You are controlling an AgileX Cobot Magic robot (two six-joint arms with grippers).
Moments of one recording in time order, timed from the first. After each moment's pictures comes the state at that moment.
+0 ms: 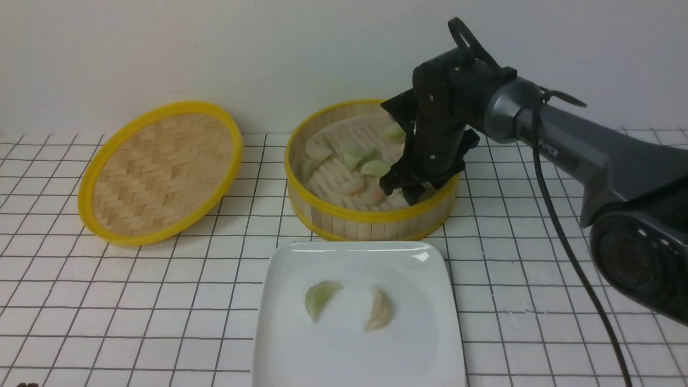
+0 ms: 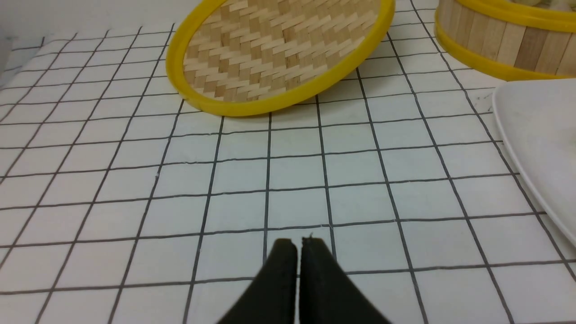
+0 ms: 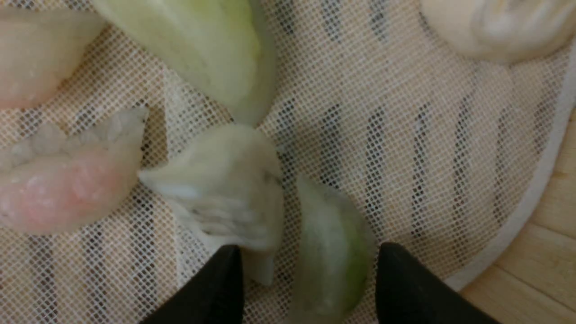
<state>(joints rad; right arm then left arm) 0.46 2.44 -2.21 -0.12 1.21 -0.01 -0.02 -0.01 0.03 -0.02 0.39 0.04</state>
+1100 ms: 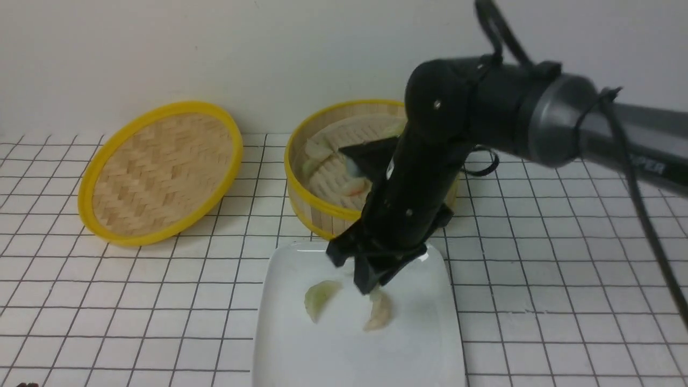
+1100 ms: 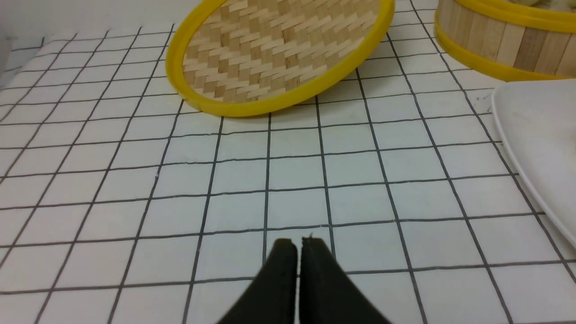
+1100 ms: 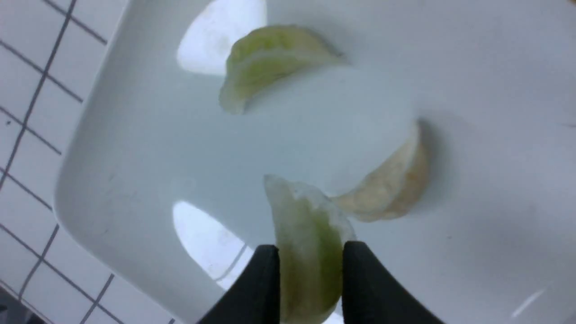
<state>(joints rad) 0.65 2.02 -1.66 0.29 1.23 -0.03 -0.02 -0.01 0.03 -0.02 0.39 0.04</state>
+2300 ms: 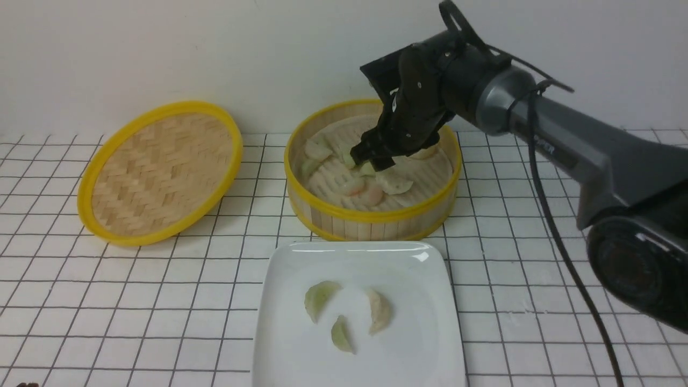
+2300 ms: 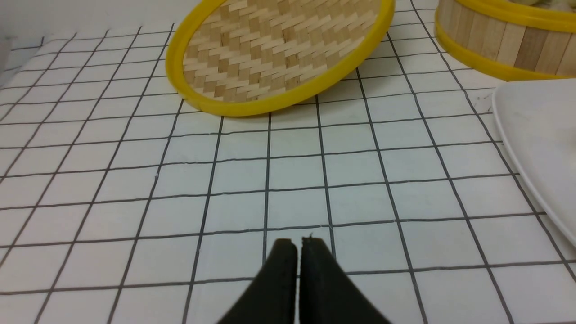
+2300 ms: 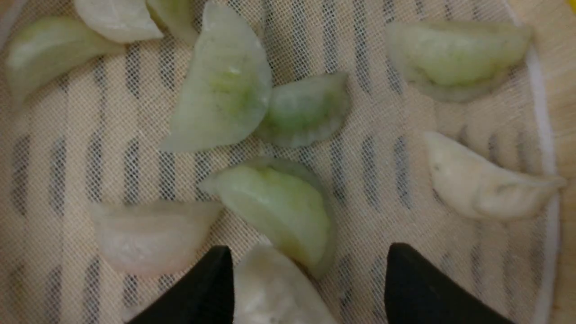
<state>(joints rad) 0.50 2.44 -2.26 -0.07 1.02 0.05 -0.02 -0.01 0.03 -0.02 0.39 0.04</state>
